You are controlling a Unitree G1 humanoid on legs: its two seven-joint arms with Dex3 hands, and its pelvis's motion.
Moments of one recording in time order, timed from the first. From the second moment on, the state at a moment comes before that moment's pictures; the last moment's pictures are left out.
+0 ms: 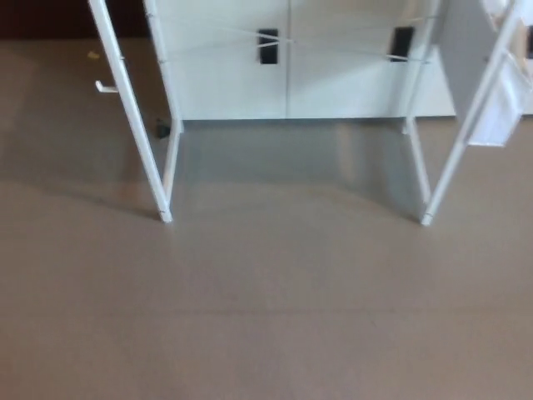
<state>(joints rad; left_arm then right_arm) 0.21 0.45 0.36 1.15 -0.17 -0.25 -0.33 0.12 -0.38 -0.37 1.26 0.13 -0.21 0.27</state>
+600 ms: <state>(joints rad) 0.20 0.47 0.36 1.17 -0.17 -0.25 -0.35 0.13 -0.37 -0.36 1.27 0.13 -0.22 0.26</state>
